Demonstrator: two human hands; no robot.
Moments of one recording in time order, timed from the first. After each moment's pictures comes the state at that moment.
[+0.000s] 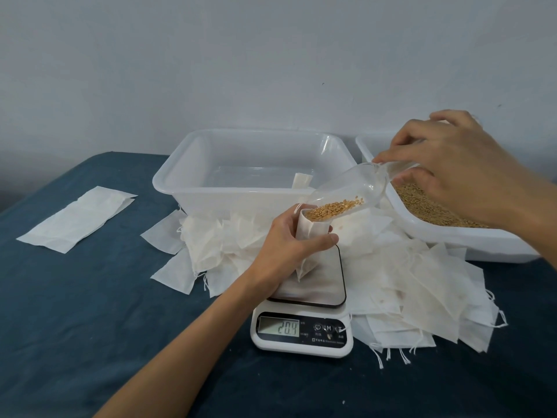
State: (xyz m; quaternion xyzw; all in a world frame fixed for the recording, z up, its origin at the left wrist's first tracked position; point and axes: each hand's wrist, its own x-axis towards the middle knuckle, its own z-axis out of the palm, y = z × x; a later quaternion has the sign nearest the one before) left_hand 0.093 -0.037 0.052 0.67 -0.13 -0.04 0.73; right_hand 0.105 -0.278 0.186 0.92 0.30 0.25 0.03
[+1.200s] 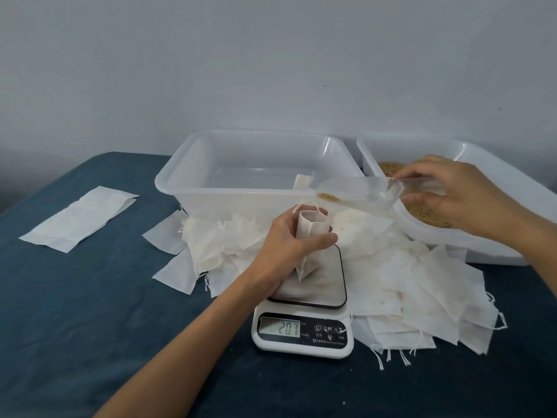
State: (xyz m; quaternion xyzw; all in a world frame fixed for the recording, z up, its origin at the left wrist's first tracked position) left_hand 0.091 -0.036 0.056 0.66 -0.12 -0.04 0.74; right_hand 0.126 -0.316 0.142 0.94 0.21 0.13 -0.23
